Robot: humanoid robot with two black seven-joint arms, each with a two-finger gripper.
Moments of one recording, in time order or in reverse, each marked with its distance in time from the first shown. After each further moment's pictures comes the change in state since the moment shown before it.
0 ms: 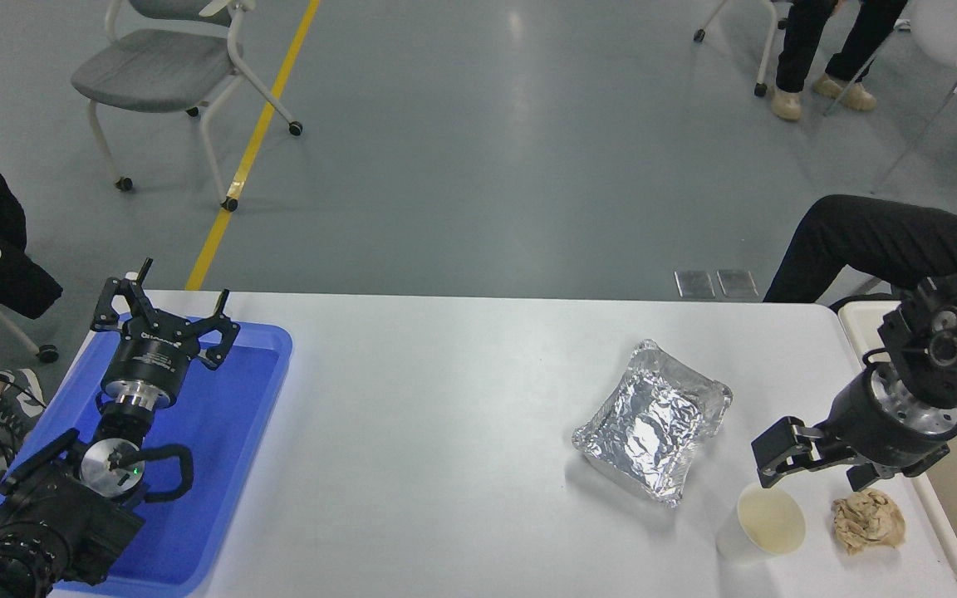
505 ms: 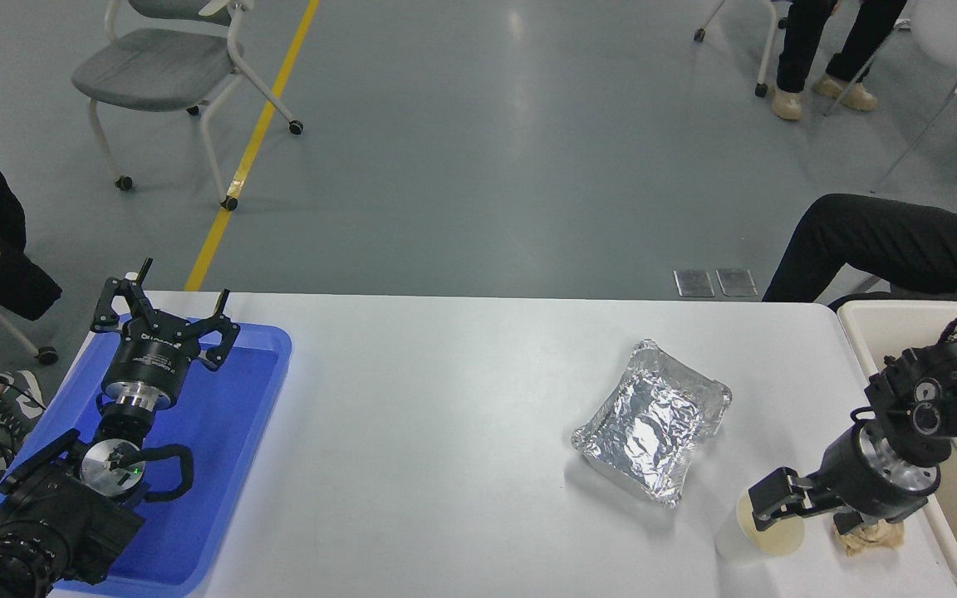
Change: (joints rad) left arm 0.000 0.000 0.000 0.001 0.000 0.000 0.001; right arm -0.275 -0.066 0.147 -0.120 -0.158 -0.052 0.002
